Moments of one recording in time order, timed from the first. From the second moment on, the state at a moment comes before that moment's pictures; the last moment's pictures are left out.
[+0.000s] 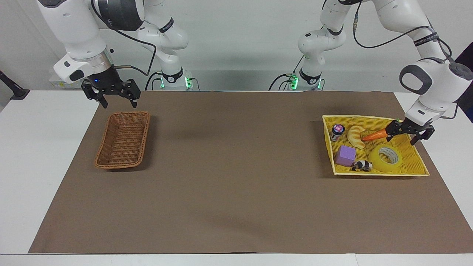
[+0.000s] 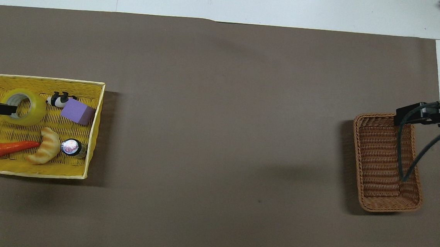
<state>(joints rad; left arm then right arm) 0.26 0.21 0.07 -2.00 -0.16 2.33 0.65 -0.06 0.04 0.05 -1.54 -0.03 1.57 -0.03</state>
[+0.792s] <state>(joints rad) 0.26 0.30 0.08 -1.97 -0.19 2.40 0.65 -0.06 0.04 0.05 -1.54 -0.03 1.57 -0.03</state>
